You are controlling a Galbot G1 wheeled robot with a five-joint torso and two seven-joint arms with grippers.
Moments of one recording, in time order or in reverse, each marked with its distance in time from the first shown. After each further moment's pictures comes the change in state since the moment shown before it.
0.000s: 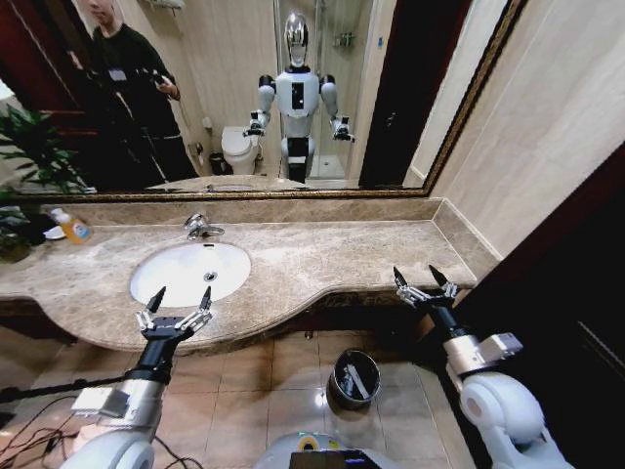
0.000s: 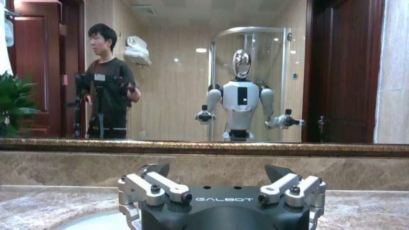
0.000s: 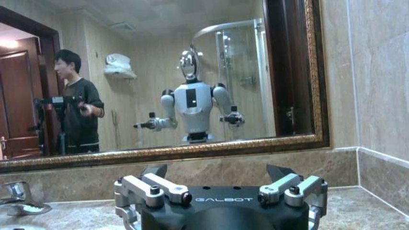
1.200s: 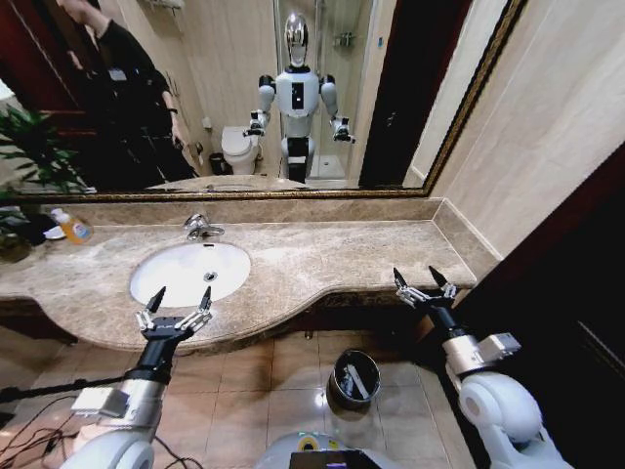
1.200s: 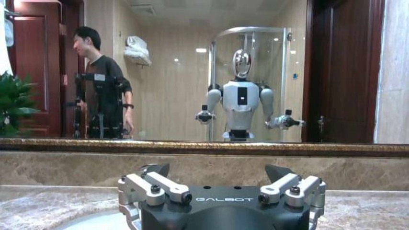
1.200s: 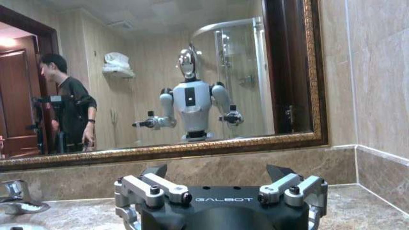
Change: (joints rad) left arm 0.000 0.000 0.000 0.000 0.000 0.000 0.000; right arm 0.001 0.001 -0.003 -0.010 -0.002 0.005 0.001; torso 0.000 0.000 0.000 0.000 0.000
